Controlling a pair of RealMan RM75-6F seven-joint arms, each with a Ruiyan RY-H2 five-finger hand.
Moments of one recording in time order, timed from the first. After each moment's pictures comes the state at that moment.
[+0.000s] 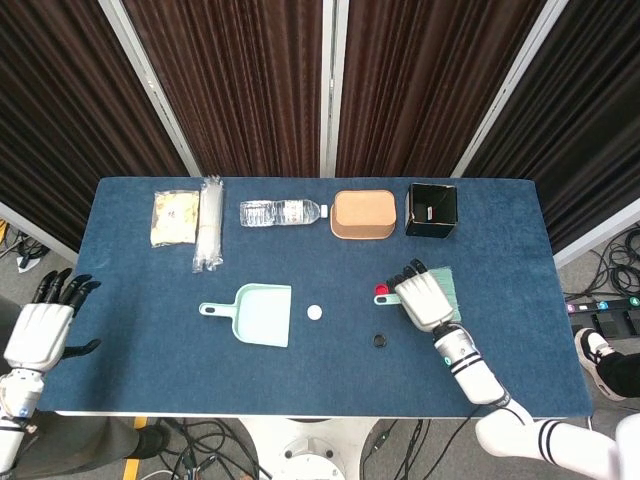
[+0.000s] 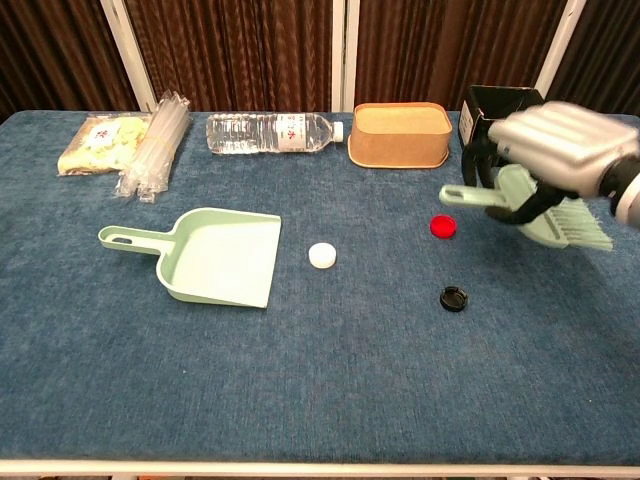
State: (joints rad) left arm -0.21 -1.11 -0.07 -1.59 1.47 1.29 0.09; right arm 0.60 -1.52 0.14 -1.43 -1.35 1.06 -0.42
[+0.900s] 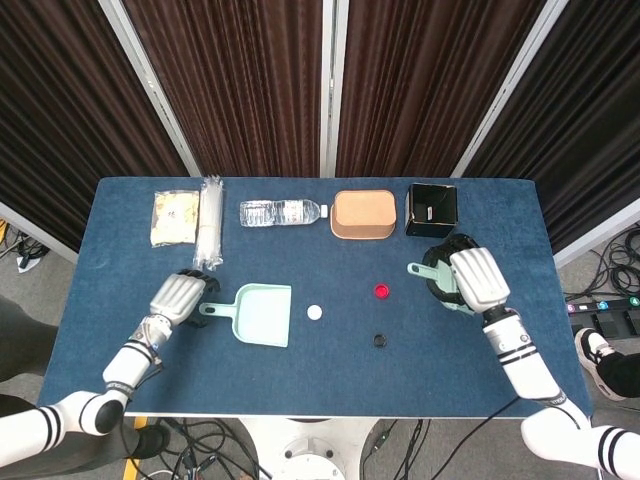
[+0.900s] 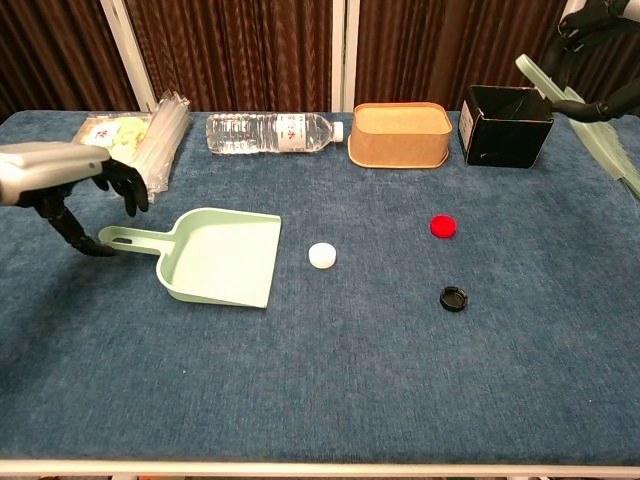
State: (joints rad) left arm -0.62 -1.47 -0.15 -1.44 1.10 0.81 0.31; right arm 0.54 -1.28 0.20 -1.57 -1.37 1.13 0.01
